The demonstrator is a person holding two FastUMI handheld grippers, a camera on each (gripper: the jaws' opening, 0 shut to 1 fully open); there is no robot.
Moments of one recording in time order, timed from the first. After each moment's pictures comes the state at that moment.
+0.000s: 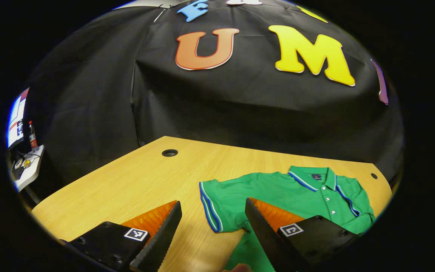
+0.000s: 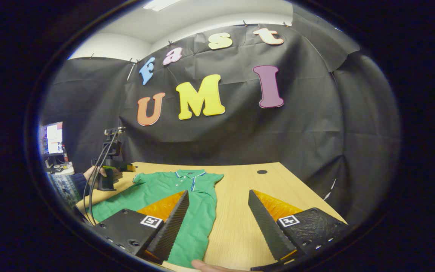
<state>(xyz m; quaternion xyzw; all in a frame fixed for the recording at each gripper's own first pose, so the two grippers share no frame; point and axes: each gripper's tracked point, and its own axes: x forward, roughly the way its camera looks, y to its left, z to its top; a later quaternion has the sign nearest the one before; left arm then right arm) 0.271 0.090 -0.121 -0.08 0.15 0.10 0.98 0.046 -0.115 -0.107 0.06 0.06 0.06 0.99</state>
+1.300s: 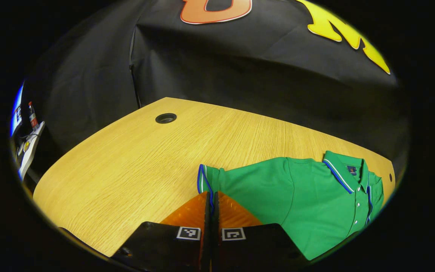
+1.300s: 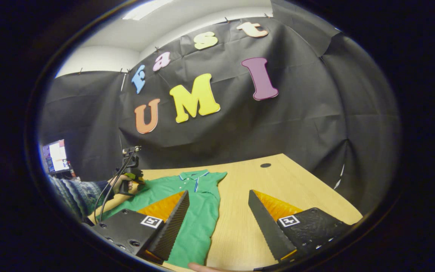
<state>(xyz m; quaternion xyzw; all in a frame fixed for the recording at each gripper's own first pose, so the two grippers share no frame) 0.345 0.095 -0.165 -0.07 0.25 0.11 0.96 0.047 -0.124 -0.122 0.12 0.05 0.06 0.99</state>
